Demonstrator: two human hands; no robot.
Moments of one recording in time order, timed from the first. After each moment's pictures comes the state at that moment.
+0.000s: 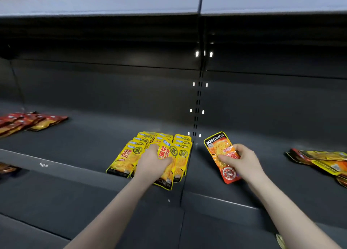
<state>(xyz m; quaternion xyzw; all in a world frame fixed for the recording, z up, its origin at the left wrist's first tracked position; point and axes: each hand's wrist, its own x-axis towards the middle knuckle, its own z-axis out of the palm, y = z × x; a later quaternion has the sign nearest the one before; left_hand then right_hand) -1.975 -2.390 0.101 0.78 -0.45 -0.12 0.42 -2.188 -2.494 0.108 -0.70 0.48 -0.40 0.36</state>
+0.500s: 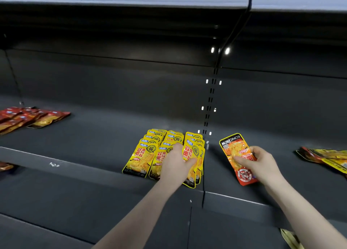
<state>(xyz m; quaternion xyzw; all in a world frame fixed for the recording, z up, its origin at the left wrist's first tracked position) -1.974 -2.400 0.087 0.73 -0.53 -0.09 0.43 -2.175 -2.486 0.103 -0.67 0.52 -0.41 0.33</state>
